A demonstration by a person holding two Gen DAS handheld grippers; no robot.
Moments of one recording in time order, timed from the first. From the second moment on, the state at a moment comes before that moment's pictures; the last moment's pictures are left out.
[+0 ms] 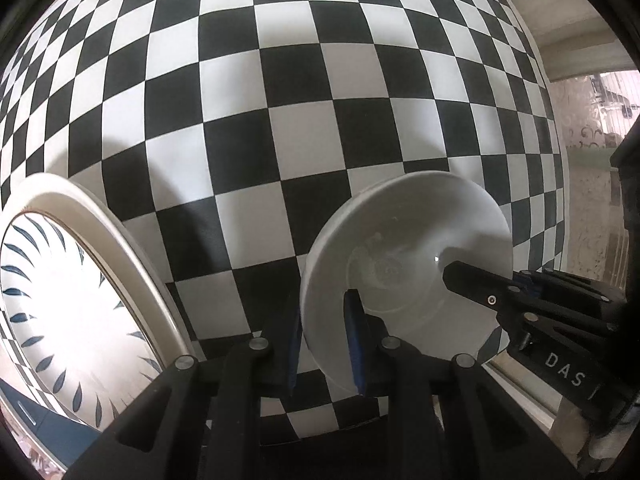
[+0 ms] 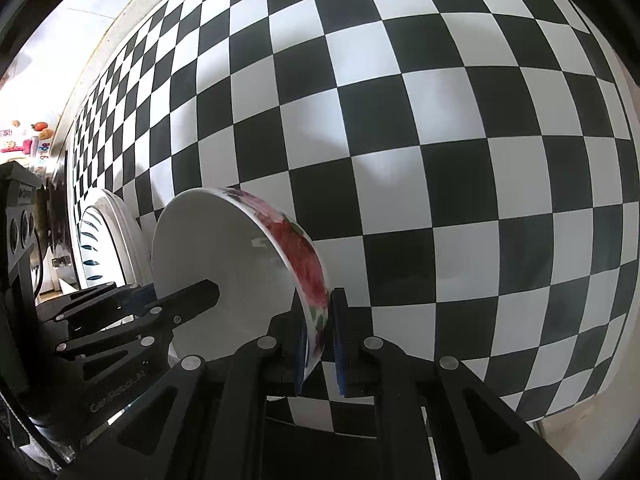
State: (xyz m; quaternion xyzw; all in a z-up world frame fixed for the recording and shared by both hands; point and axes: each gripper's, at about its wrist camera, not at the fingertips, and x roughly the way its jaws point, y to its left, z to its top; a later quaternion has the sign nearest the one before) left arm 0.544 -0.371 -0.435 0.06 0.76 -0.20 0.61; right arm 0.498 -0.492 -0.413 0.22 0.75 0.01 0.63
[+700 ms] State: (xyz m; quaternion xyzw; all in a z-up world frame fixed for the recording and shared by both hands) left arm 0.611 -0.356 -0.344 0.01 0.69 -0.19 0.70; right arm 0.561 -0.545 -0.338 0.30 0.66 0.01 0.69
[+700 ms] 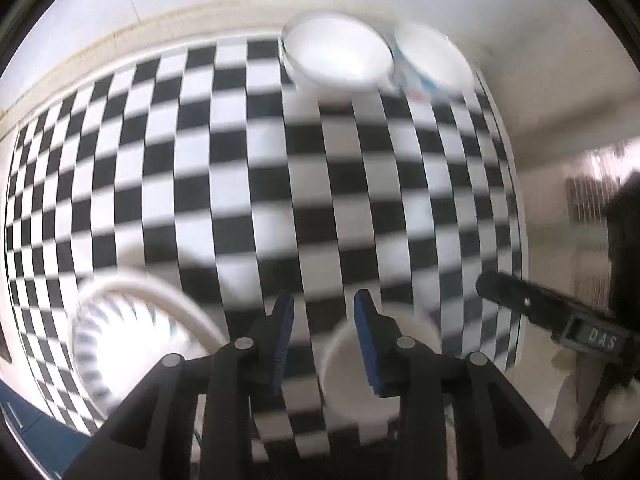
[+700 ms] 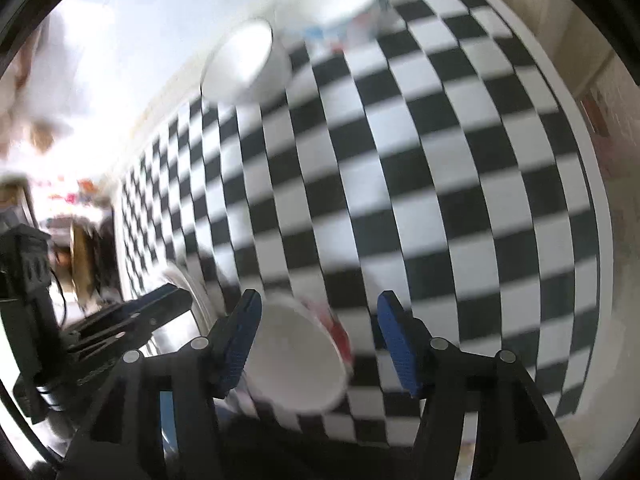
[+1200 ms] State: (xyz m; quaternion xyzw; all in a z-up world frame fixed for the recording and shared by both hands) left arm 0.785 -0.386 -0.393 0.00 0.69 -0.16 0.70; right arm 0.724 -0.546 -0.401 0.37 0.64 -0.02 0.67
